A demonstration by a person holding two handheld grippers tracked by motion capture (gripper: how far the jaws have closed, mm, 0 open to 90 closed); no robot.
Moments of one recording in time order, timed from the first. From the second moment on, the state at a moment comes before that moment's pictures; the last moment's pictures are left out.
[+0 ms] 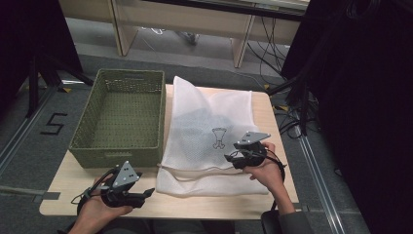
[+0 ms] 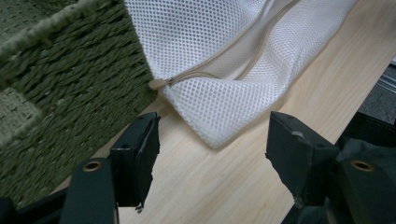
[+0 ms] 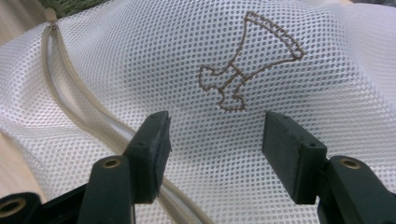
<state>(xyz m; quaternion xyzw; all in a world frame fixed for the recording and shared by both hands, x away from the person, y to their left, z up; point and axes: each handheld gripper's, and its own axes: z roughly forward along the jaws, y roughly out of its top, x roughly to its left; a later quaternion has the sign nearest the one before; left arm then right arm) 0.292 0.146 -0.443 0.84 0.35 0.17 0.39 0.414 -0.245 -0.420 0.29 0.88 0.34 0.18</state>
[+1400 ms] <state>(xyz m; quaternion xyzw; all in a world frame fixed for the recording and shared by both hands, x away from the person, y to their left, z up) 0.272 0.173 -0.460 0.83 0.37 0.18 0.39 0.344 -0.233 -0.454 0.28 0.89 0.32 0.14</state>
